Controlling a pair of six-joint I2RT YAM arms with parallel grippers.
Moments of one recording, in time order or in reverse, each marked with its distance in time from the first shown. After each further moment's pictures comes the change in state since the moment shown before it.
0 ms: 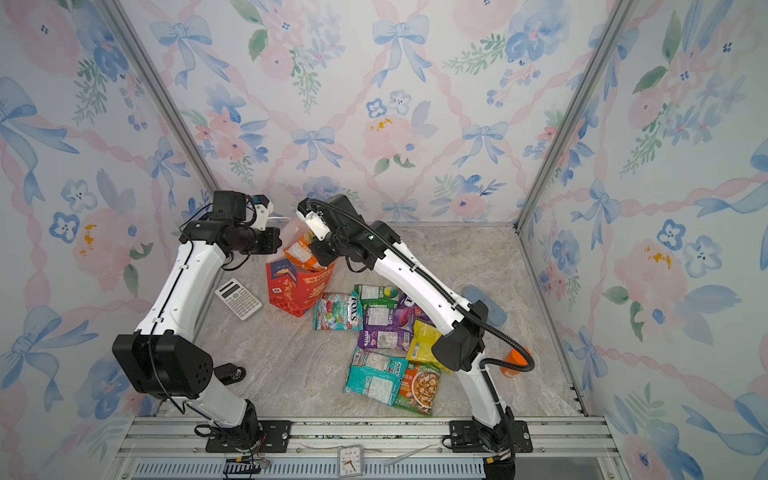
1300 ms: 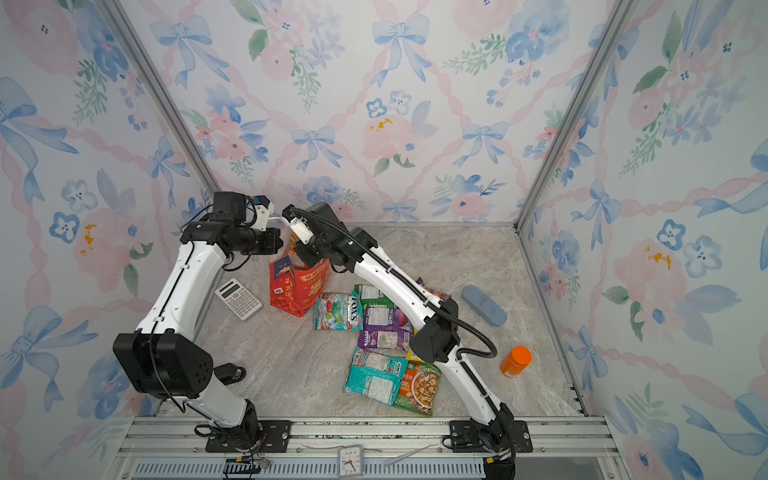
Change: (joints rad) left arm 0.003 0.001 -0.015 0.017 0.034 0.000; right arm 0.019 0.229 0.209 0.091 0.005 -0.031
